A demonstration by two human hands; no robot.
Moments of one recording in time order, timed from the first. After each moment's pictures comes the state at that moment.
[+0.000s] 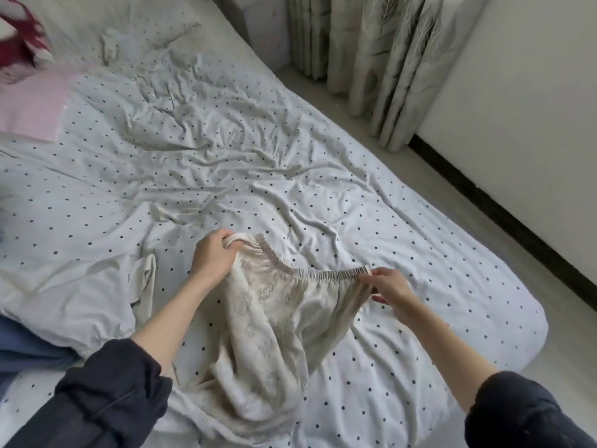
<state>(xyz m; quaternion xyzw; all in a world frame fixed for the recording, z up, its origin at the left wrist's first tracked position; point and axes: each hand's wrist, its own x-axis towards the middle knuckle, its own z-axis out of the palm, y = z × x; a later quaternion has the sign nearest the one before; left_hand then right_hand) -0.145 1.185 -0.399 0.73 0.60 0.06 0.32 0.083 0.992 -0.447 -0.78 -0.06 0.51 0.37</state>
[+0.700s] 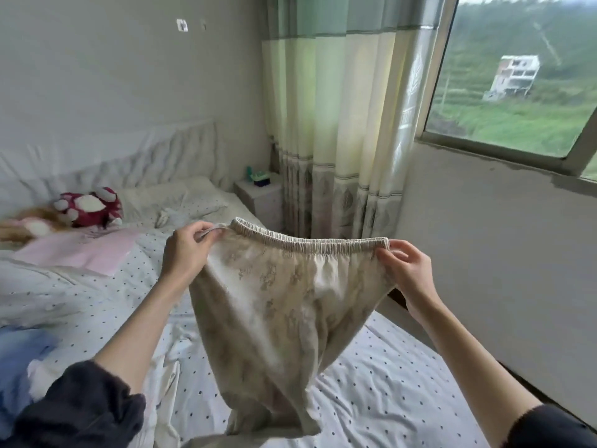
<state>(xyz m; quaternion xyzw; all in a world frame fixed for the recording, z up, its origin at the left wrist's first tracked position) -0.197 1.174 -0.130 0.75 0.46 0.41 0.25 0.057 0.961 -0.151 -0.66 -0.26 0.18 0.68</state>
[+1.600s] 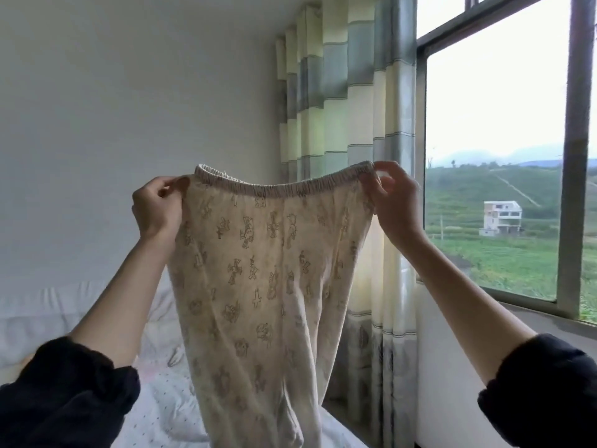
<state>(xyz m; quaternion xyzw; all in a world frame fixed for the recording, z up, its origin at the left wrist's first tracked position) -0.265 1.147 0.180 0.55 0.31 0.73 0.25 -0.017 0.962 0.178 -0.48 -0.50 -0.20 0.69</state>
